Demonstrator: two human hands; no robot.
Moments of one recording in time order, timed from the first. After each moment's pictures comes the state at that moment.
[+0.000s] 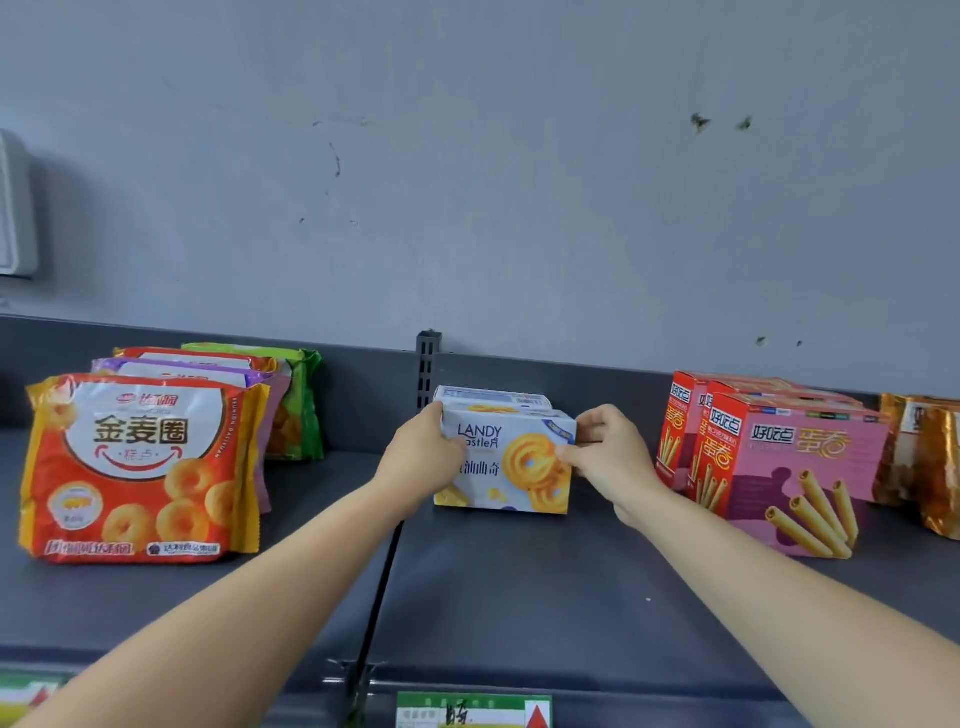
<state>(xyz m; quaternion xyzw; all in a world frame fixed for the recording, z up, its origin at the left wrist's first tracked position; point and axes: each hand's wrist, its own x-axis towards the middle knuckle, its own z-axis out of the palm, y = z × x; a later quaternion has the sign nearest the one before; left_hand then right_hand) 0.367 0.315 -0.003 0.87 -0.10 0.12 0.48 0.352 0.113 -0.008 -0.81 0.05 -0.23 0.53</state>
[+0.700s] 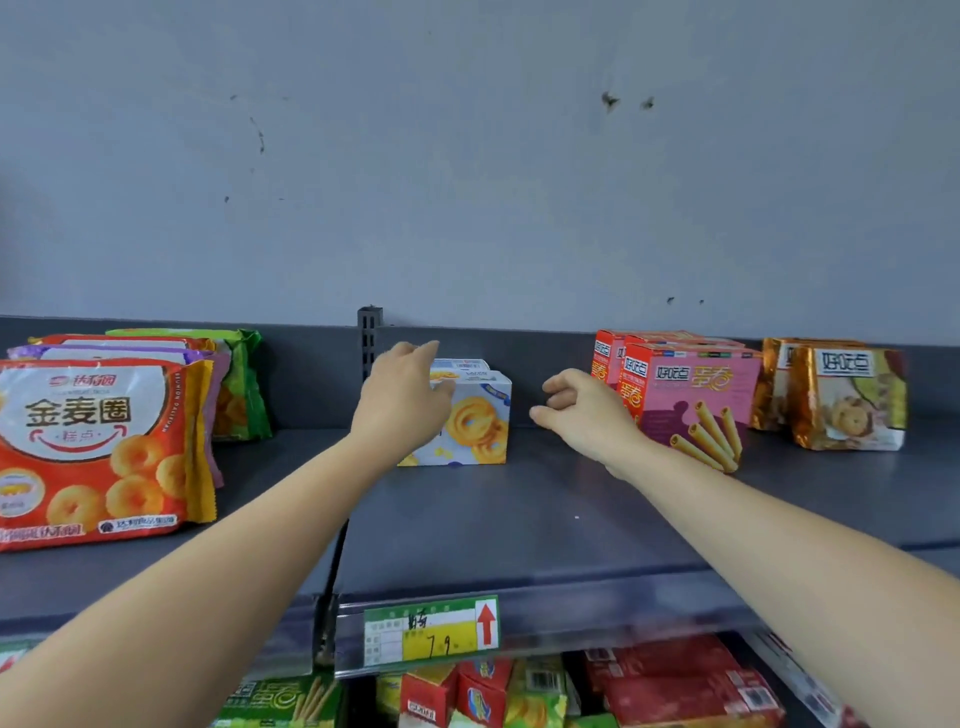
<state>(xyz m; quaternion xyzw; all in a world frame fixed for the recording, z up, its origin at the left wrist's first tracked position) 0.320 0.296 0.022 0.89 -0.20 0.23 0.33 0.287 0.096 0.008 -0.90 0.07 -0.25 0.36</state>
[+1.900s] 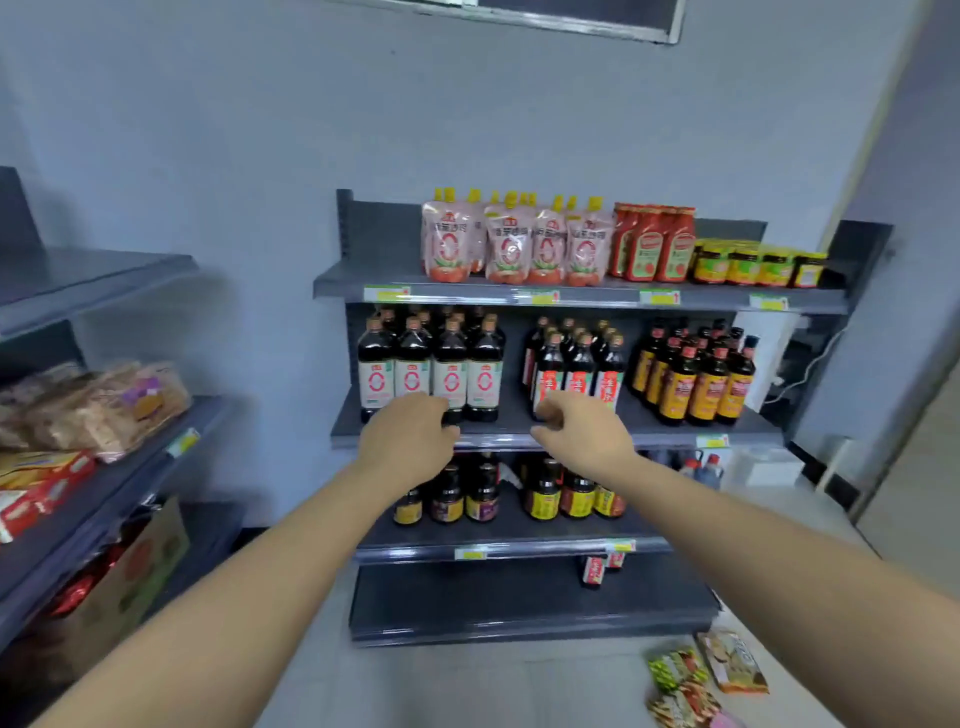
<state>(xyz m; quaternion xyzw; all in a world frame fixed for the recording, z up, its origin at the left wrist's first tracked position) -0.328 -0.035 -0.103 0.55 -0.80 -0.06 0.21 -0.535 -0.006 -0.103 -0.68 0.69 -0.25 0.04</state>
